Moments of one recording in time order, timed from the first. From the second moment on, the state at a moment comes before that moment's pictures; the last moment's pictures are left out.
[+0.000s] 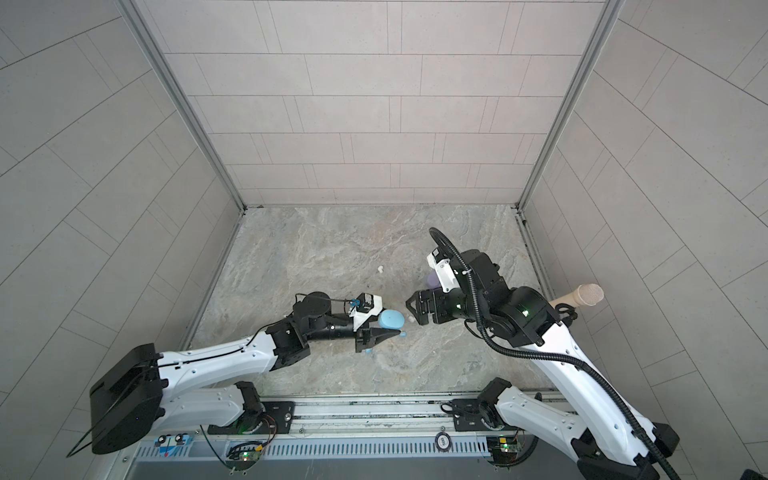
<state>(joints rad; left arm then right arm) -0.94 1.22 0.58 0.51 0.53 0.02 0.62 0.90 1.23 -1.08 -0.18 0.35</state>
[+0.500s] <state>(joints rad) -0.86 1.32 0.54 0.71 0.71 -0.19 0.86 0.99 1.22 -1.00 -0.12 0.00</state>
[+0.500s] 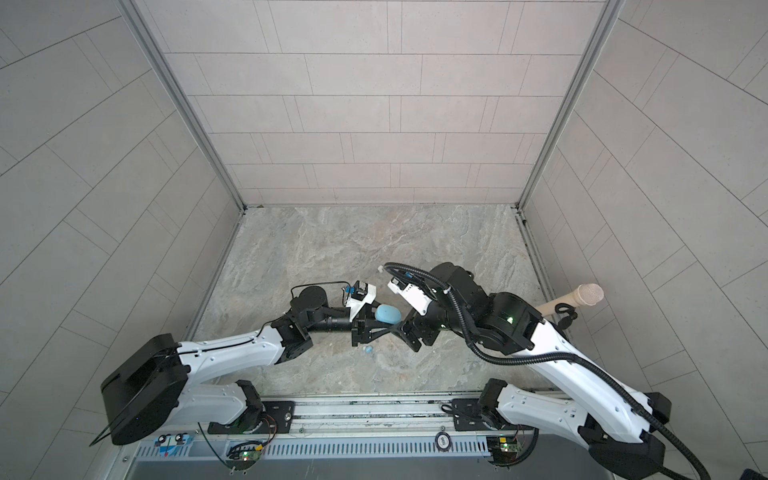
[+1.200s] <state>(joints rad) -0.86 1.31 0.54 0.70 0.75 -0.21 0.88 1.06 1.22 -0.97 -0.02 -0.06</state>
